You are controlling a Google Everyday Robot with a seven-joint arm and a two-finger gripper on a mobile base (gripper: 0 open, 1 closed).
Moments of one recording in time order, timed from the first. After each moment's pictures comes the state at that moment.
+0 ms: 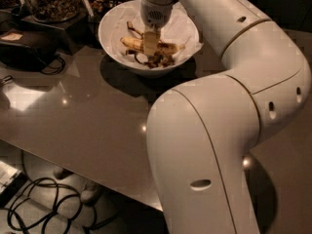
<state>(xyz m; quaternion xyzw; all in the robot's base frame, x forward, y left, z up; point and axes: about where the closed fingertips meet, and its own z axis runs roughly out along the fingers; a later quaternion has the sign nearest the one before) 0.724 -0.001 0.901 -0.68 0.73 -0.01 0.13</state>
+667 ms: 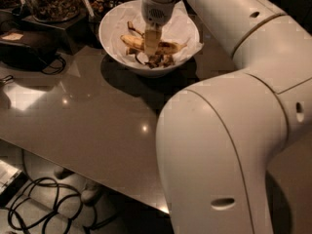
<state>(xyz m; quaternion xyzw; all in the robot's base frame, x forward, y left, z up) 0.715 -0.002 0.913 -0.67 0.73 -0.02 0.14</state>
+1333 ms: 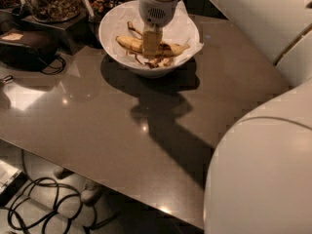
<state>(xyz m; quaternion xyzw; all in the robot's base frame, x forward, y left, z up) 0.654 -0.001 0.941 -0.67 0.72 -0.04 0.16</state>
